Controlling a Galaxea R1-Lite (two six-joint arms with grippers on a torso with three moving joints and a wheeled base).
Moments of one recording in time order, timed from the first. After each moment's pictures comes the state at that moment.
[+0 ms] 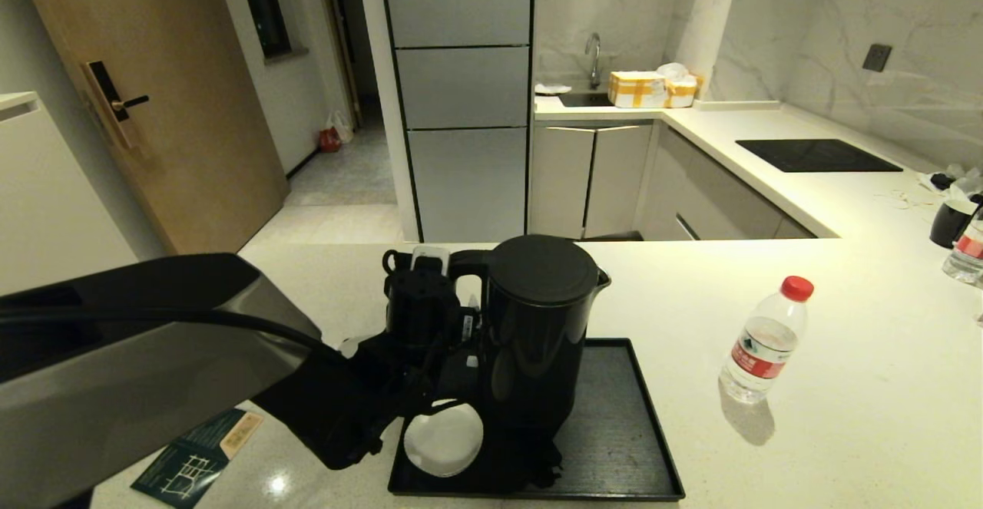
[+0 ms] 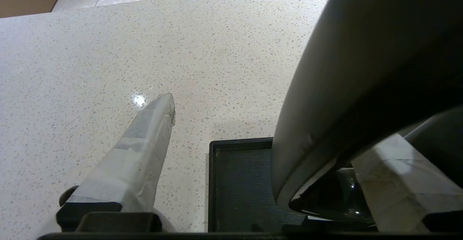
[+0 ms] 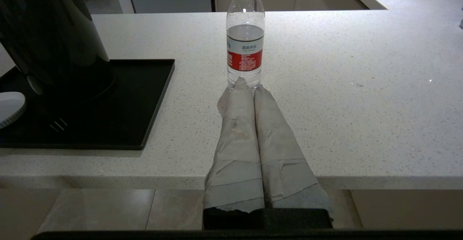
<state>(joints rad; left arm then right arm) -0.64 2.16 -0.89 -0.98 0.56 -0.05 0.00 0.00 0.00 0.00 0.01 -0.03</state>
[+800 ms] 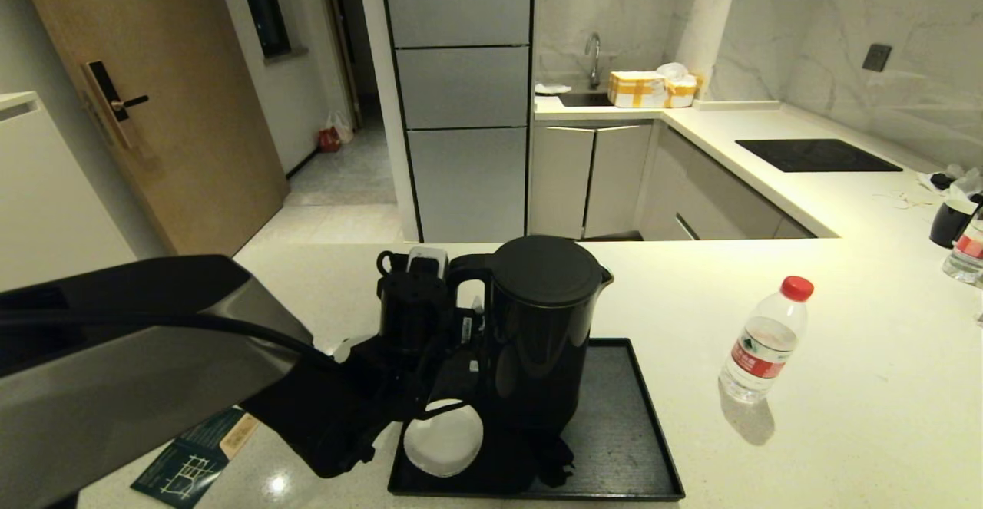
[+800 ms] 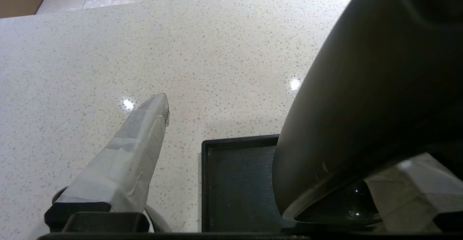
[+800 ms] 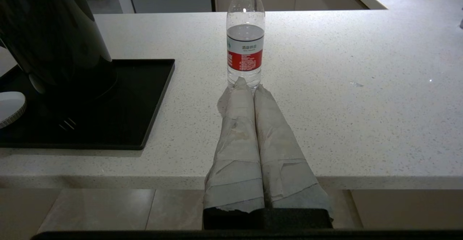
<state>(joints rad) -0.64 2.14 -0.85 -1.01 0.52 -0.06 0.00 0.00 0.00 0.00 0.01 -0.03</state>
